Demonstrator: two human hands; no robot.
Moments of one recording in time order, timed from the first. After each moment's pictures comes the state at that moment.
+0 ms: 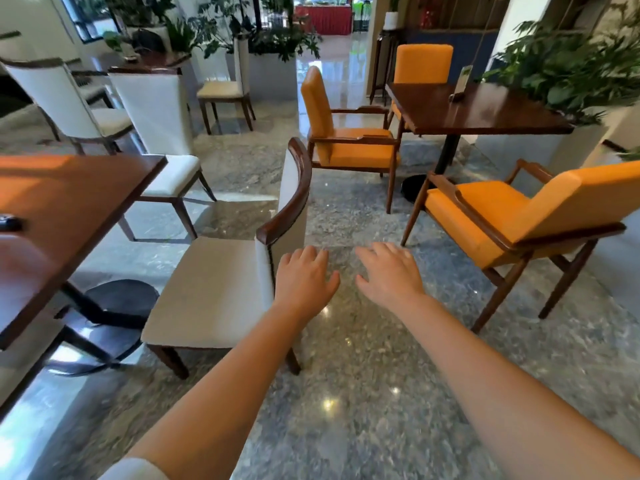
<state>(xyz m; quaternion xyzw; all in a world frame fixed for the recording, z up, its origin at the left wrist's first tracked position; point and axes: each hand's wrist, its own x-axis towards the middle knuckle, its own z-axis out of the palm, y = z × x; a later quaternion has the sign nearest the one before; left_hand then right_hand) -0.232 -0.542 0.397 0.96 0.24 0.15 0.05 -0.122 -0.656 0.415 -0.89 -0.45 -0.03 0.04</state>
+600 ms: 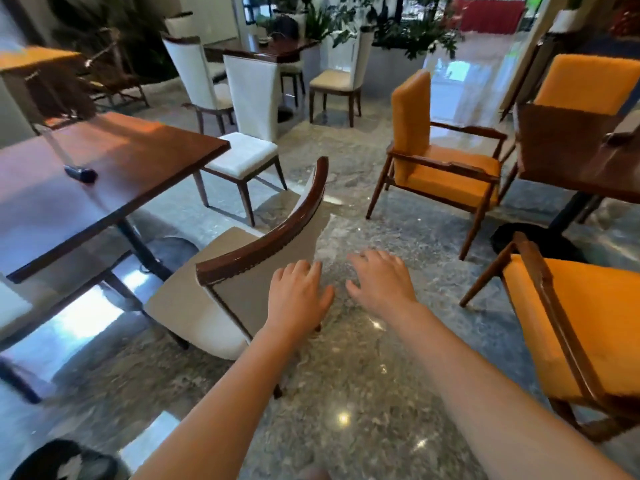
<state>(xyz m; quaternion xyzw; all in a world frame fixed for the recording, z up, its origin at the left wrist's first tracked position) -0.011 -0.519 0.381 0.87 0.46 0.17 0.01 0.139 -0.557 0.400 -0.76 -0.64 0.00 0.07</state>
